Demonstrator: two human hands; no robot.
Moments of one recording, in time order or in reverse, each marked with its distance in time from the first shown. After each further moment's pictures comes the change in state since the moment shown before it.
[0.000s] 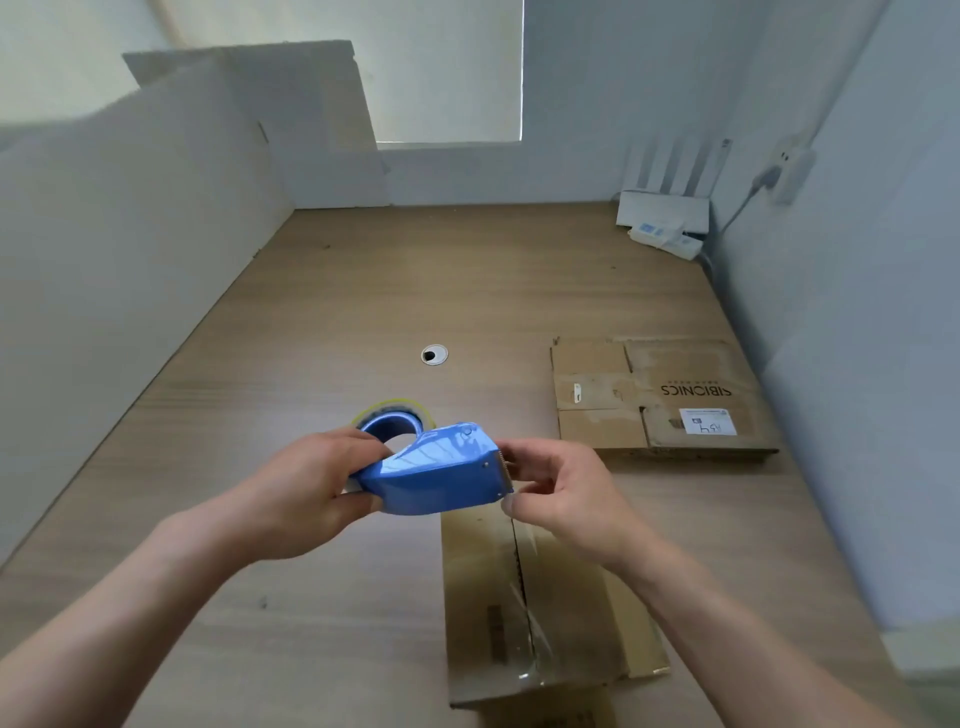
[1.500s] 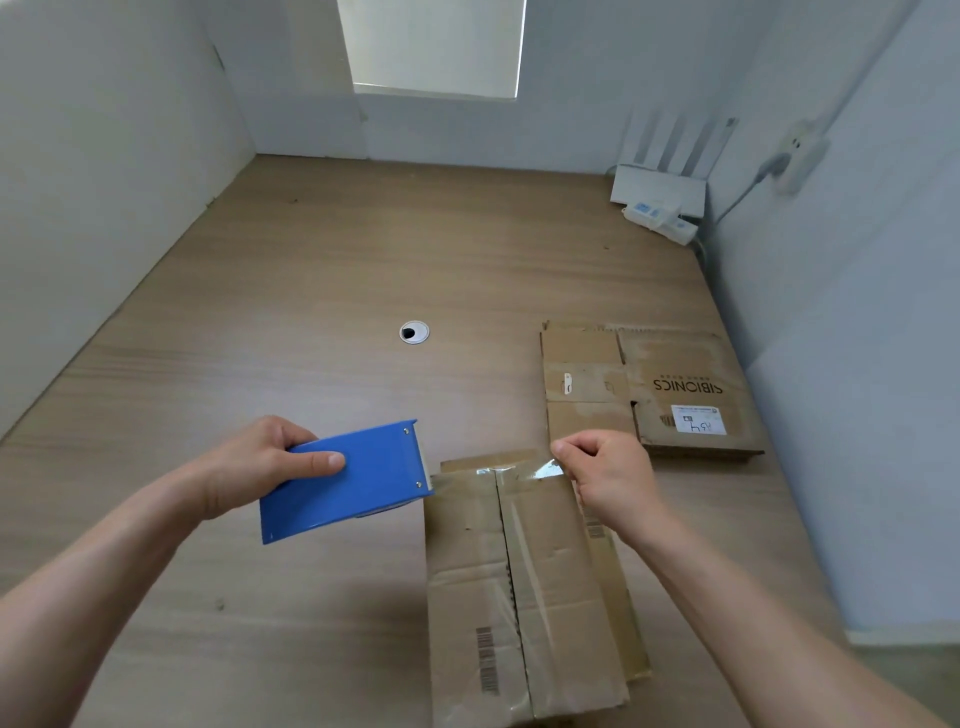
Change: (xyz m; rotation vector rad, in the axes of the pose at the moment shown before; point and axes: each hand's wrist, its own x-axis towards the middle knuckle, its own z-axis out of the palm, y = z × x) left_hand 0.034 -0.083 0.020 -0.628 -0.170 -0.478; right_hand 0.045 0.071 -0.041 -0.323 0.425 0.336
